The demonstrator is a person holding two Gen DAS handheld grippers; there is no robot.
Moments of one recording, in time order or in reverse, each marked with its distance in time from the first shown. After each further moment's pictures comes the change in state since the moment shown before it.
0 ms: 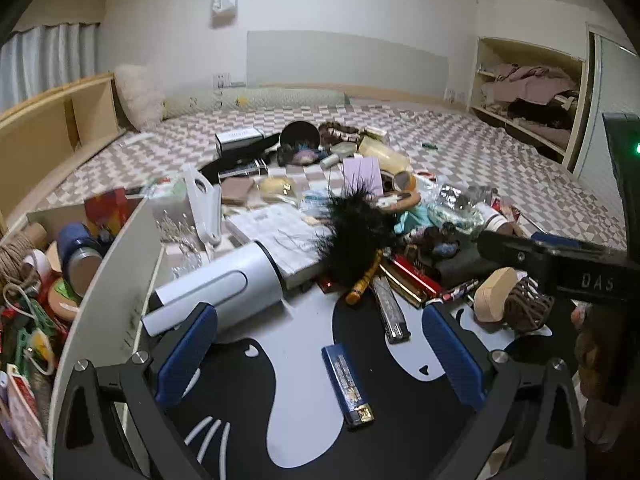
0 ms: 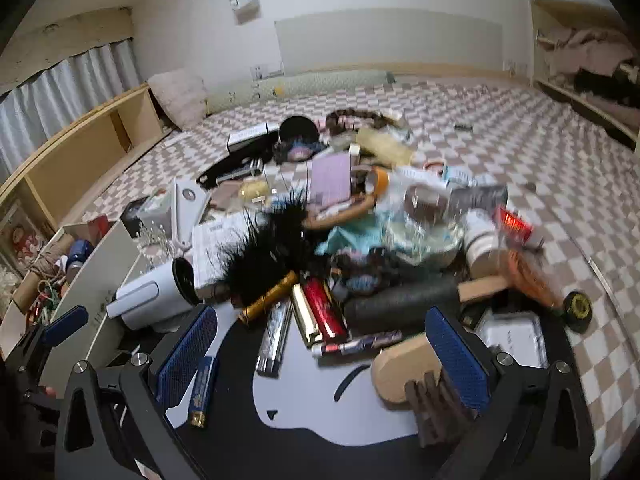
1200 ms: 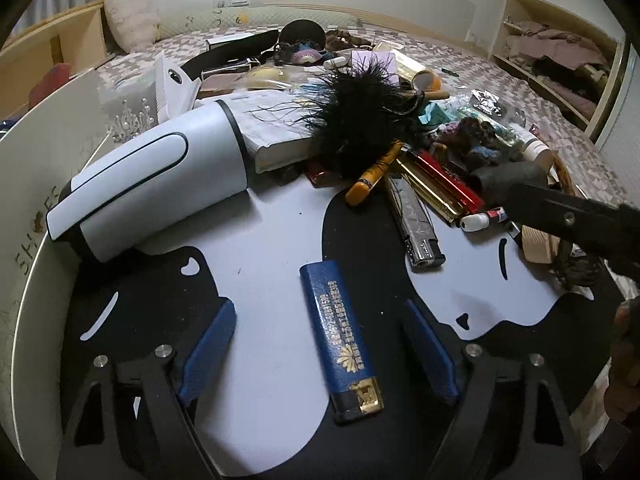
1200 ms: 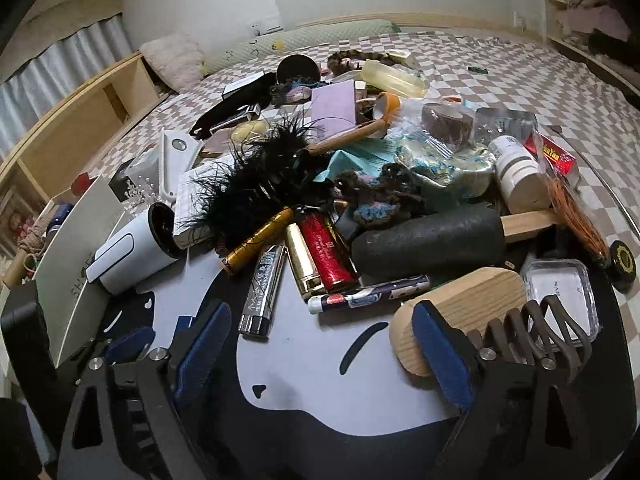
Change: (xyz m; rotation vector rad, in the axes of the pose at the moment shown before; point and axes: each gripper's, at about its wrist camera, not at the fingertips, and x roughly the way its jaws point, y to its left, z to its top) left arm 0.079 -0.011 -0.053 -0.051 0.241 0.008; right arm 0.043 -0.004 -0.029 0.005 0.127 0.030
